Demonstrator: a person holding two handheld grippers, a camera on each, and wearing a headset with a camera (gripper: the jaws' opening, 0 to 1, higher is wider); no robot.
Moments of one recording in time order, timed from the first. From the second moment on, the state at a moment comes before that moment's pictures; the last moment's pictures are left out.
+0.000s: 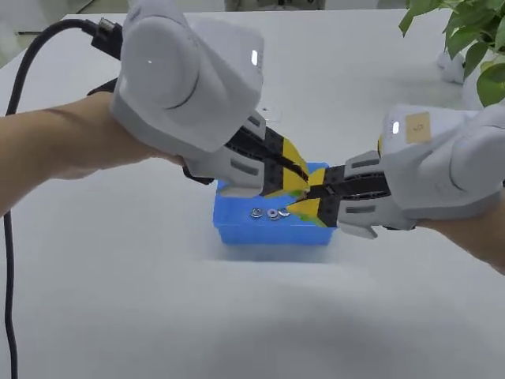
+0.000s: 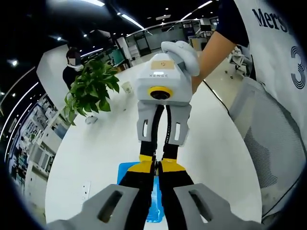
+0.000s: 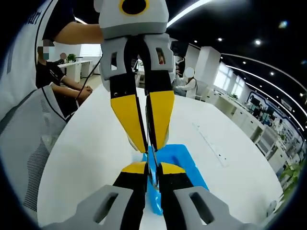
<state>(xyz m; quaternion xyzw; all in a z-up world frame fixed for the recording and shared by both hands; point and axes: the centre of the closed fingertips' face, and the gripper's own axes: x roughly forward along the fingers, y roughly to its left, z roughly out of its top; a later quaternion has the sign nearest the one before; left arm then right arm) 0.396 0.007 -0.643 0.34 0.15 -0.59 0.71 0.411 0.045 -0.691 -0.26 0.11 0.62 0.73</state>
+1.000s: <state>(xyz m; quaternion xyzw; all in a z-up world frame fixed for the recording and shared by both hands) 0.451 0.020 -0.684 0.31 0.17 -0.59 0.73 0.460 0.062 -0.733 -0.23 0.13 0.63 0.73</state>
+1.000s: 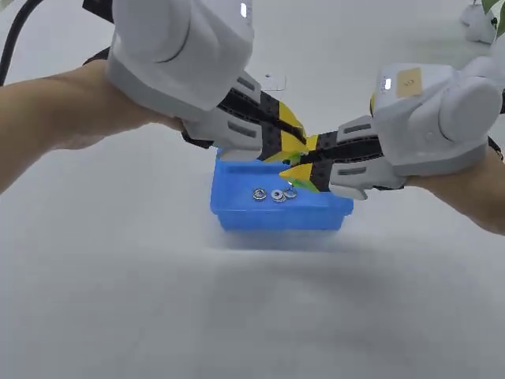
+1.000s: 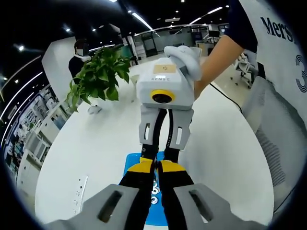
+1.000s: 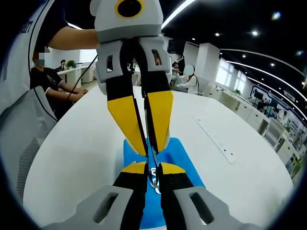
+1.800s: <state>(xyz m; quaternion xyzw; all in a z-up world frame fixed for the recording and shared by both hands) 0.452 0.019 -0.711 0.28 0.21 -0.59 0.73 0.465 0.066 -0.765 -0.22 0.16 0.64 0.72</state>
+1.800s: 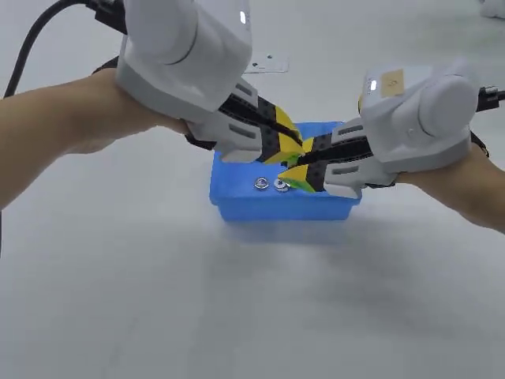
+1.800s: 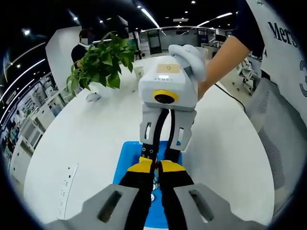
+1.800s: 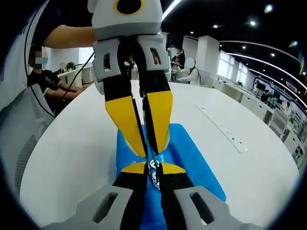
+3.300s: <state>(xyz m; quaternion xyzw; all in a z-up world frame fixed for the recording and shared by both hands) 0.412 0.030 -0.656 0.27 0.16 -0.61 0.73 0.421 0.052 -0.706 -0.26 0.12 0.65 0.70</state>
